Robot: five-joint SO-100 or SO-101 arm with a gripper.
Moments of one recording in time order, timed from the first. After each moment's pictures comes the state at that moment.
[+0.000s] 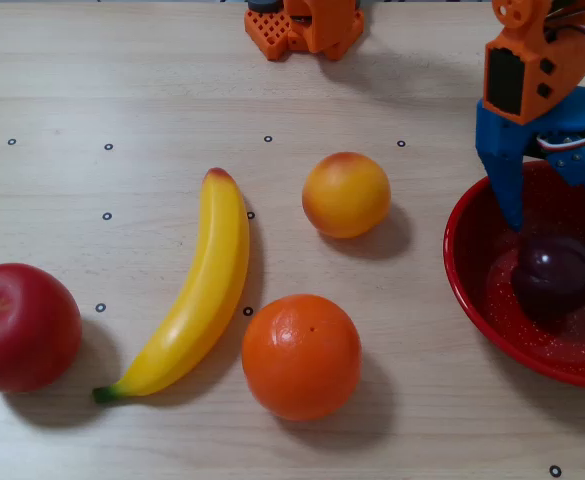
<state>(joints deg) -33.4 71.2 76.4 59.9 -12.3</state>
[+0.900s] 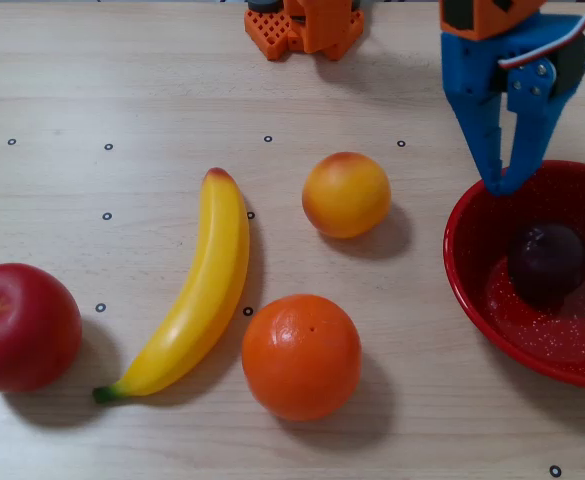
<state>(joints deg) -26.2 86.0 76.4 68.0 -12.3</state>
